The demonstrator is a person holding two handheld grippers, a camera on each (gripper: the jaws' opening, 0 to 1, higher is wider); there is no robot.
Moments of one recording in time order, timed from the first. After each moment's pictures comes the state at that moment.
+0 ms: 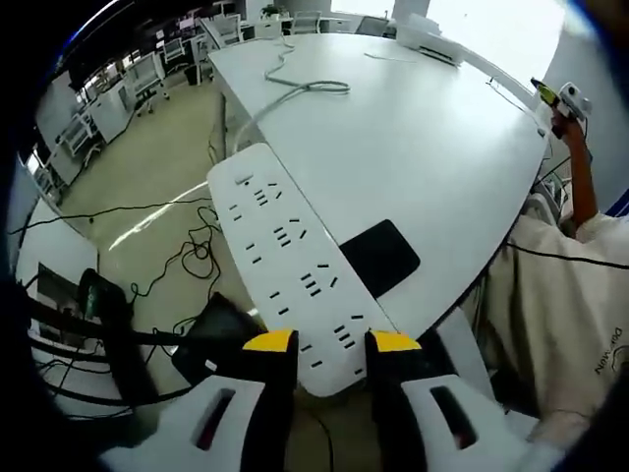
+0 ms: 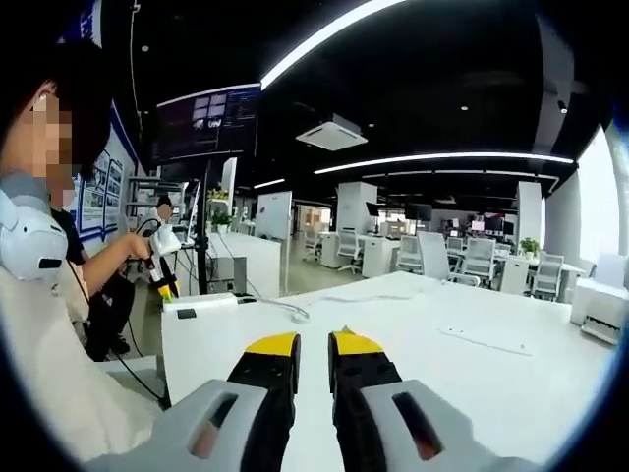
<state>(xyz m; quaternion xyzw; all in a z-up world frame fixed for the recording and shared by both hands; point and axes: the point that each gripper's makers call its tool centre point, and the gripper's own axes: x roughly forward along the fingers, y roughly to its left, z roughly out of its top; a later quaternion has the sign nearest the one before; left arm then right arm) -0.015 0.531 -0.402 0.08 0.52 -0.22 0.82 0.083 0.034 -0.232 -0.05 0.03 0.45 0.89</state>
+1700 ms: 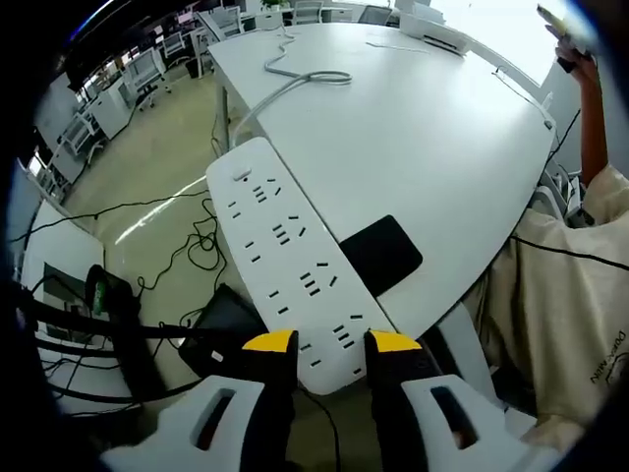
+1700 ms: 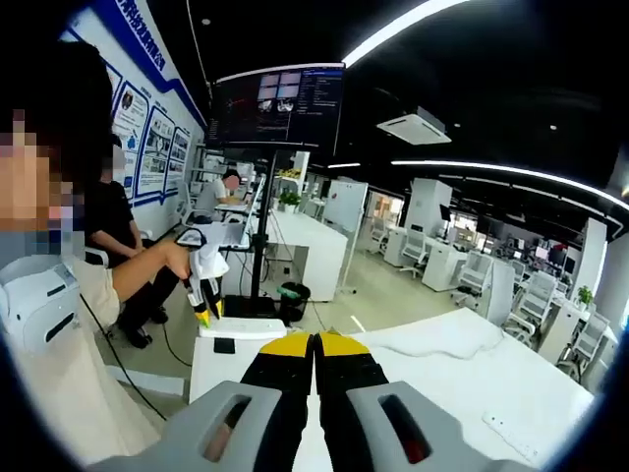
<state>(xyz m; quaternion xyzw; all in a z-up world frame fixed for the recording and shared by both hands) -0.017 0.530 -0.402 0.10 0.54 -0.20 0.81 0.091 0.199 -0.131 -0.15 0.04 0.58 0.80</state>
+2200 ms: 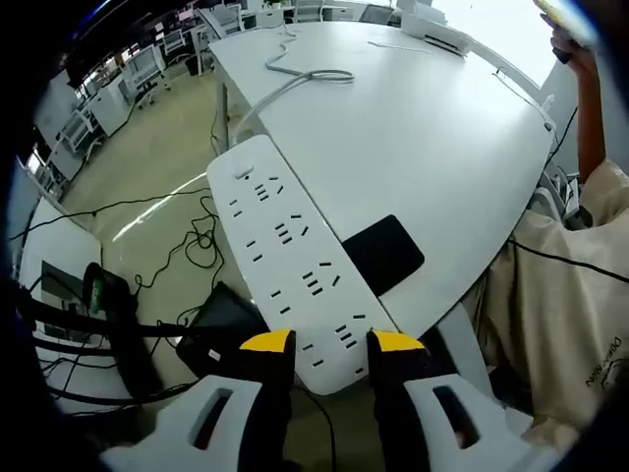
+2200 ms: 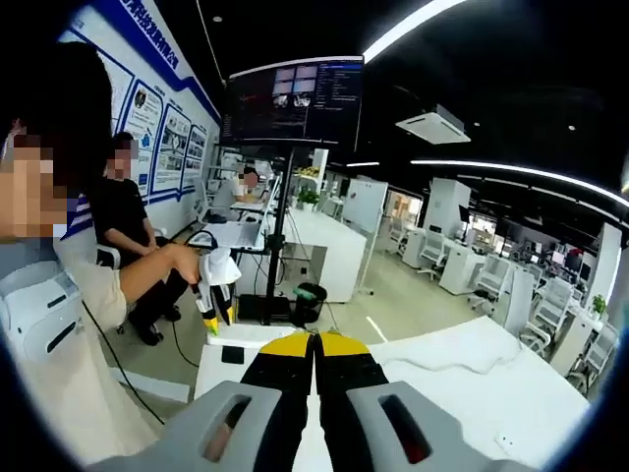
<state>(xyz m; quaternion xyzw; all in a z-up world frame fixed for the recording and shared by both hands) -0.015 0.530 -0.403 0.09 0.55 -0.21 0.81 0.089 0.248 -0.129 -0.16 0.04 0.62 0.77</state>
